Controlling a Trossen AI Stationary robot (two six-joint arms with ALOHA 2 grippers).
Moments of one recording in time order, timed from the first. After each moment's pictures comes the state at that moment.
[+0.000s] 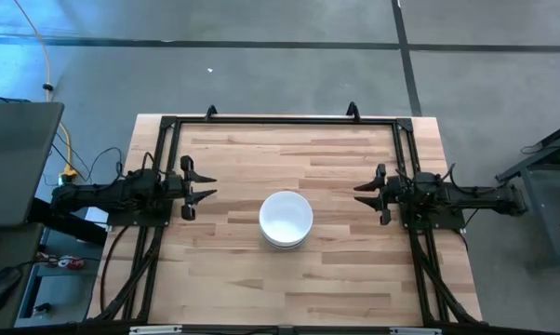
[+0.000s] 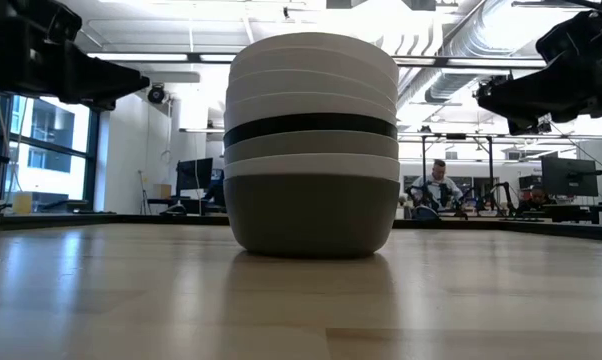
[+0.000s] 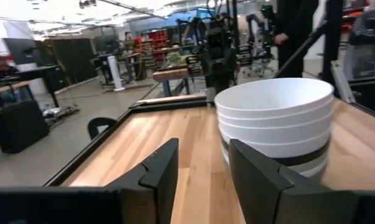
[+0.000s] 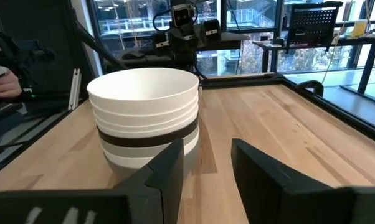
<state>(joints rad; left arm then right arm) 0.14 0.00 0.03 -0.01 -0.09 0.16 -0.02 0.06 0.01 0.01 0.00 0.05</state>
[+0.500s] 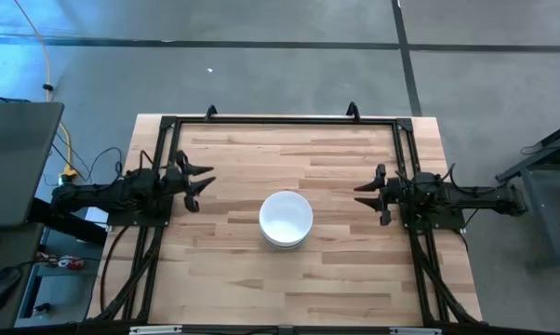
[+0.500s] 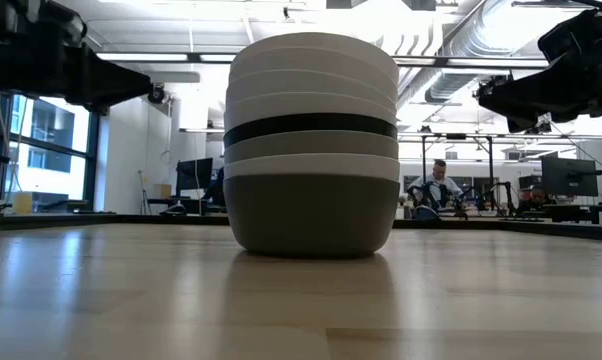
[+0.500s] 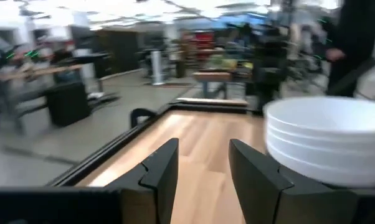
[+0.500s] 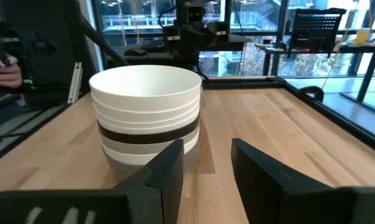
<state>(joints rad) 0.14 0.01 0.03 0.01 -0.28 0.08 -0.02 0.06 0.01 0.00 -0.01 0.00</state>
